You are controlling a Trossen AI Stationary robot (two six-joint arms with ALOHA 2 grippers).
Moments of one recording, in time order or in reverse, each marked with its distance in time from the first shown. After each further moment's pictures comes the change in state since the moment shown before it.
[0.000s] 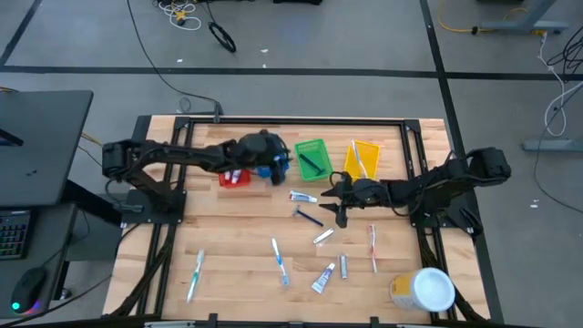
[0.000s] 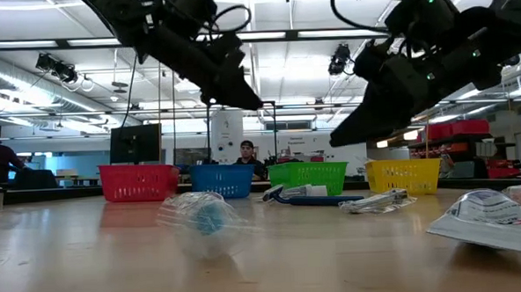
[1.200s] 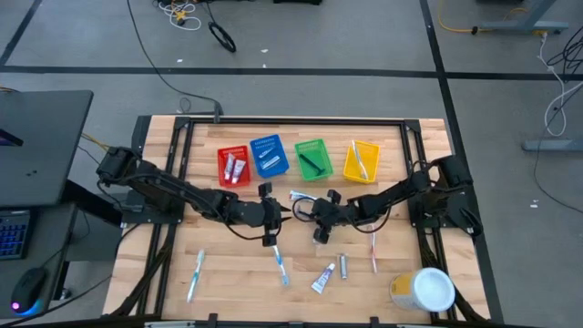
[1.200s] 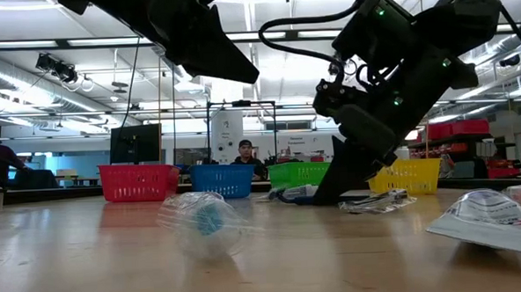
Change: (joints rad) left arm -0.540 0.002 -0.001 -0.088 -0.271 -0.116; right arm 0.168 0.369 0.336 -0.386 0.142 0.278
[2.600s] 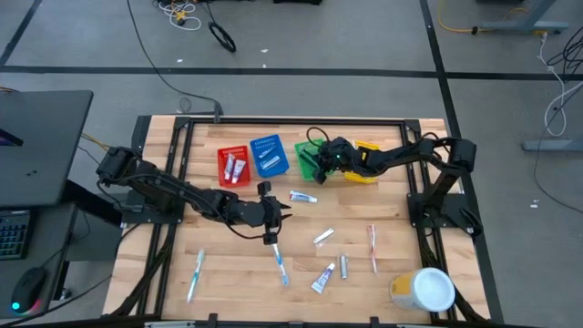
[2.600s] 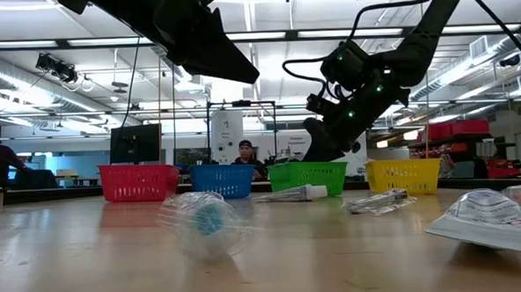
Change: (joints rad) left arm -0.004 0.000 0.000 0.003 -0.048 0.008; right arm -0.568 -0.093 -0.005 0.165 -0.118 -0.341
